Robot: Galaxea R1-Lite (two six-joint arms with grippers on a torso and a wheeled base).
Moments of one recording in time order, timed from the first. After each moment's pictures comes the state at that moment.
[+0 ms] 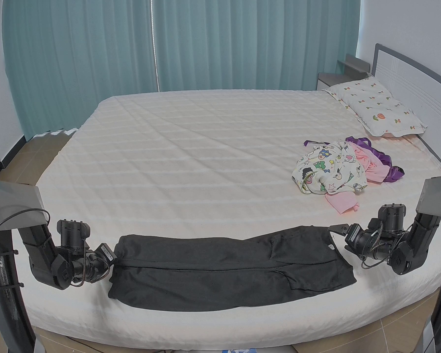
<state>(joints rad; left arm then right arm) 0.01 2.24 -0.49 -0.98 -0.12 -0.78 0.02 2.26 -0.55 -1.15 0.28 0.74</state>
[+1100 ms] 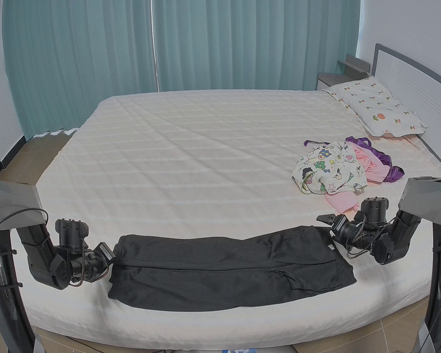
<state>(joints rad) 0.01 2.23 -0.48 -0.98 -0.13 -0.79 0.06 2.42 -0.81 -1.08 0.24 0.81</state>
